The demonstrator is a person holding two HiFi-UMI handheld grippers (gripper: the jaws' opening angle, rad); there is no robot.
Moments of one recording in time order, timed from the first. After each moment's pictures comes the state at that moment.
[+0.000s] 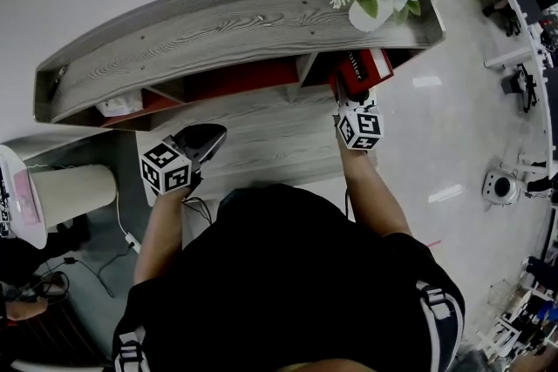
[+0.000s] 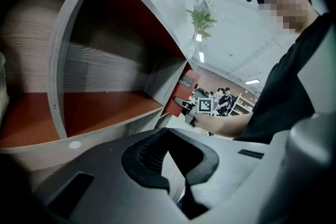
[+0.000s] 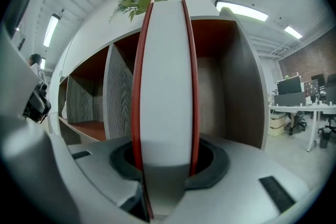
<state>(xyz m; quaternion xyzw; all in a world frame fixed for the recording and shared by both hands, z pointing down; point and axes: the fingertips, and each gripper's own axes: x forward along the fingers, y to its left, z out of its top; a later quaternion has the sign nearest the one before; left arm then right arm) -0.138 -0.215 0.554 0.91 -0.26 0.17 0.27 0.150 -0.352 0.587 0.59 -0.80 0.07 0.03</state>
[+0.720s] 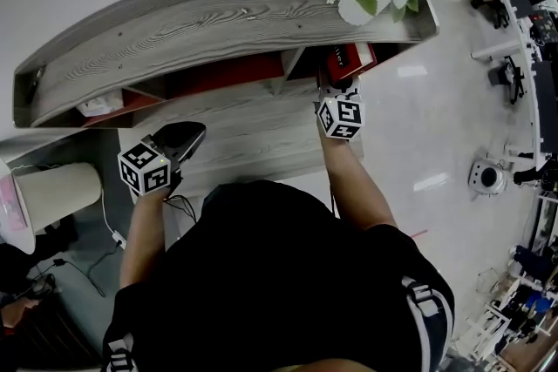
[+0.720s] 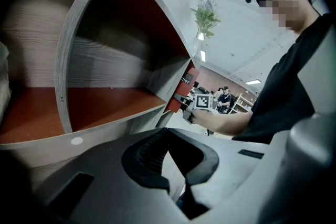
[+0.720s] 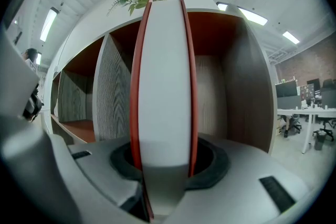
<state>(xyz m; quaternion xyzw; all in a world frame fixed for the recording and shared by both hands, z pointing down) -0.148 -0.217 0.564 0.91 -0.26 0.17 0.28 0.143 -0.371 0.587 0.61 -0.79 0.06 0.04</state>
